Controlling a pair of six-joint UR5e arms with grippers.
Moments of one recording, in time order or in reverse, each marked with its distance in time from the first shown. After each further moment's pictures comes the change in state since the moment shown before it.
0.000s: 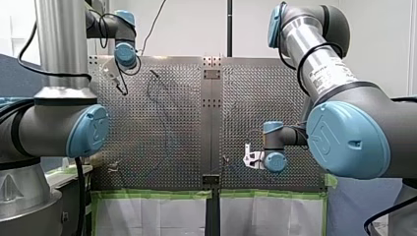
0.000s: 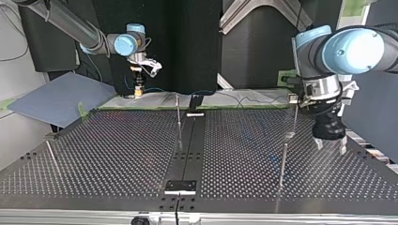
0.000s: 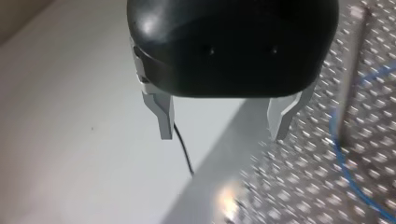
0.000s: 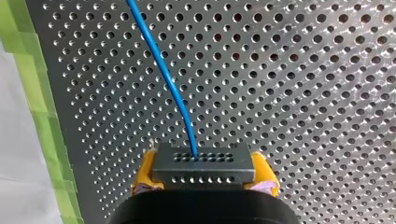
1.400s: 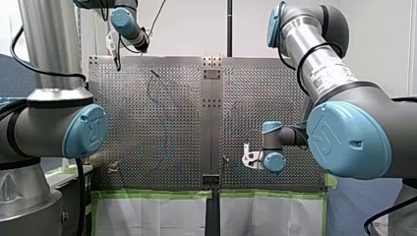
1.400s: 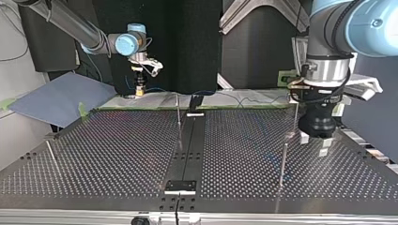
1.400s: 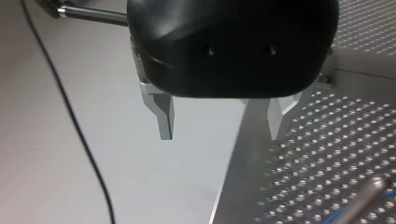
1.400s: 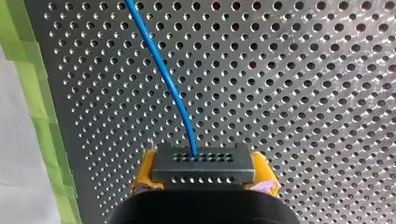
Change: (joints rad) left arm -0.067 0.087 0.149 -0.352 0.179 0.352; right arm 0.008 0.000 0.000 -0.002 -0.001 0.003
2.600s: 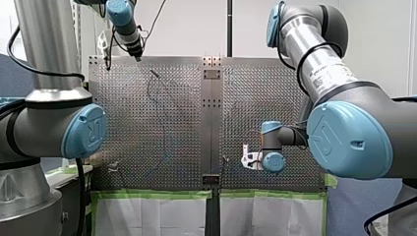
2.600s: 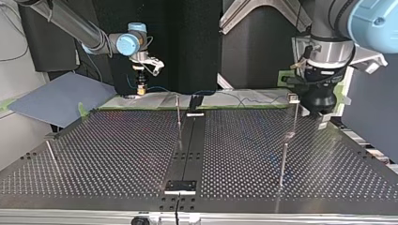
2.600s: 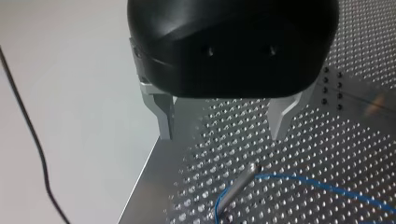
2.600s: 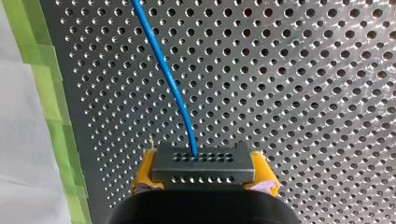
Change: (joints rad) left arm -0.010 0.027 -0.001 -0.270 -0.079 -0.025; right arm 0.009 0.000 0.000 0.029 -0.001 0.000
